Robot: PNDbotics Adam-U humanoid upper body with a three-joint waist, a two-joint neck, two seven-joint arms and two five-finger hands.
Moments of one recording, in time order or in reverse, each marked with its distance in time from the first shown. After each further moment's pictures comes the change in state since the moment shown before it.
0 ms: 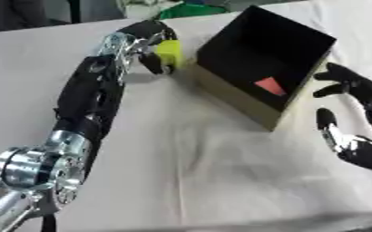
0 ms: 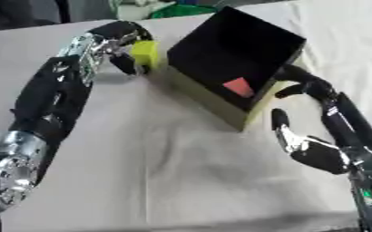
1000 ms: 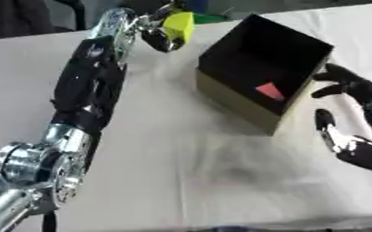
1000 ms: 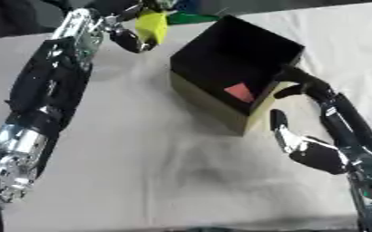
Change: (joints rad) left arm -0.040 -0.029 -0.101 -0.191 0.151 -0.213 0.043; right arm 0.002 0.001 0.000 0.001 -0.001 -0.003 0.006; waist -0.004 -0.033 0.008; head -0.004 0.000
